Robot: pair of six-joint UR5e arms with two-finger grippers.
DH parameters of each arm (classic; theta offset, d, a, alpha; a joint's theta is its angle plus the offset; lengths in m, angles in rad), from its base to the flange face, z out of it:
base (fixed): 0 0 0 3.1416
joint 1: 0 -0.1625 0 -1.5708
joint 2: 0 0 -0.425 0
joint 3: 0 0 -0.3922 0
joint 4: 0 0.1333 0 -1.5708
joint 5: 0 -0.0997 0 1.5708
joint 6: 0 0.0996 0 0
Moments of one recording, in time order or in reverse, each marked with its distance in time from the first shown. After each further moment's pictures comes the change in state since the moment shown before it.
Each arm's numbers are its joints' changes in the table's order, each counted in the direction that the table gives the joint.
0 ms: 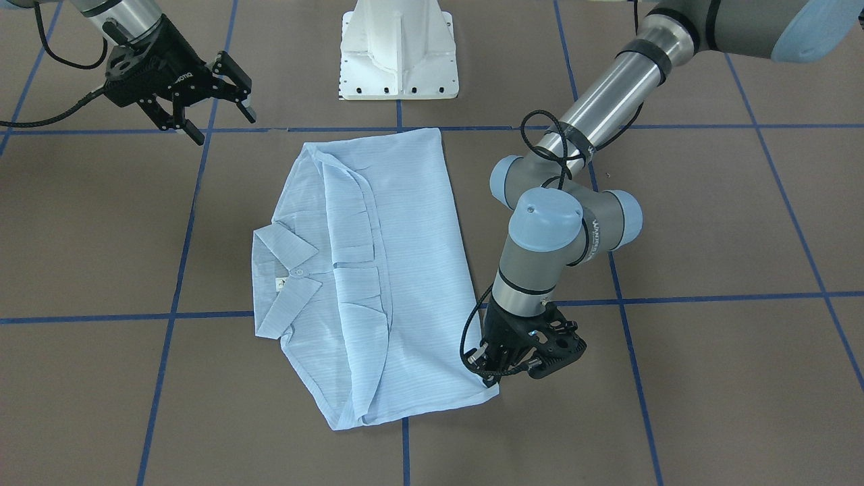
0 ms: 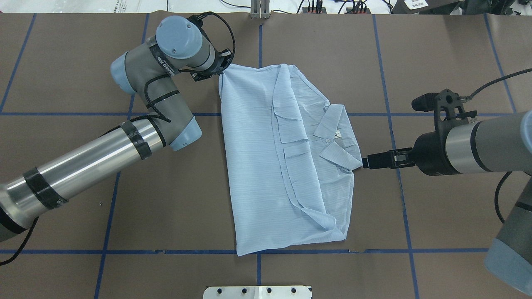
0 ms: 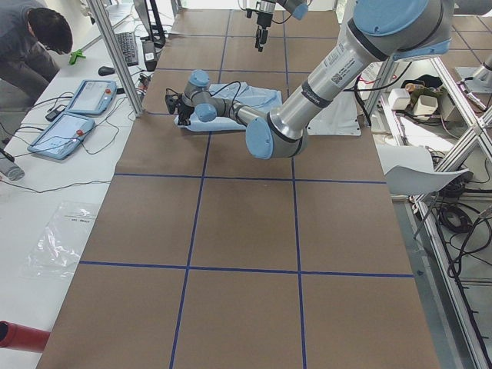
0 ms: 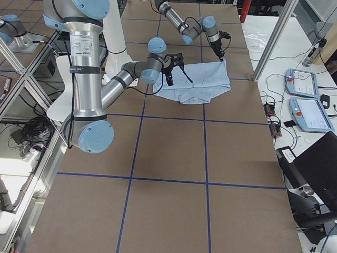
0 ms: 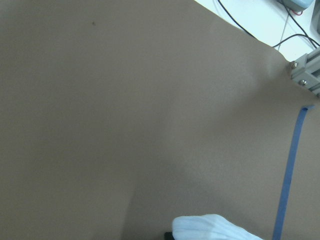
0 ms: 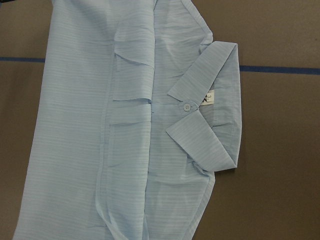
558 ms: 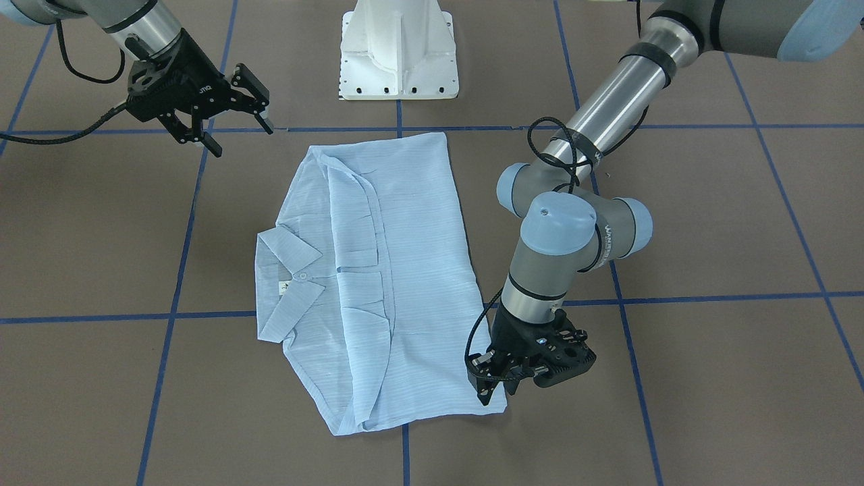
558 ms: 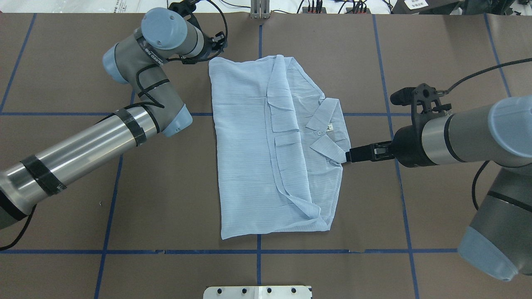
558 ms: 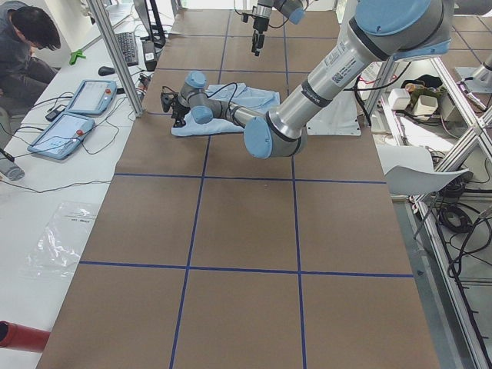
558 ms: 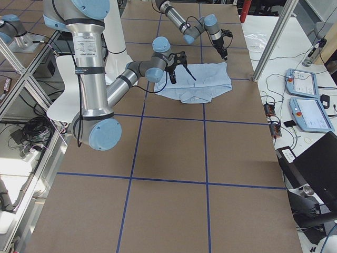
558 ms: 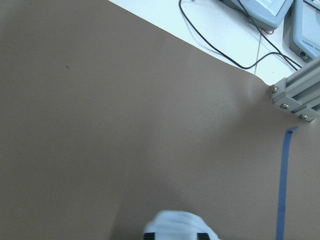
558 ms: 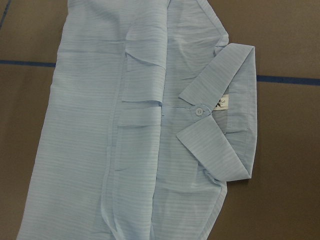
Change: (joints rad) left arm 0.034 0.008 -0.027 -0.009 0.040 0.084; right arm 0.002 0.109 -0.081 -0.010 -0.003 -0.010
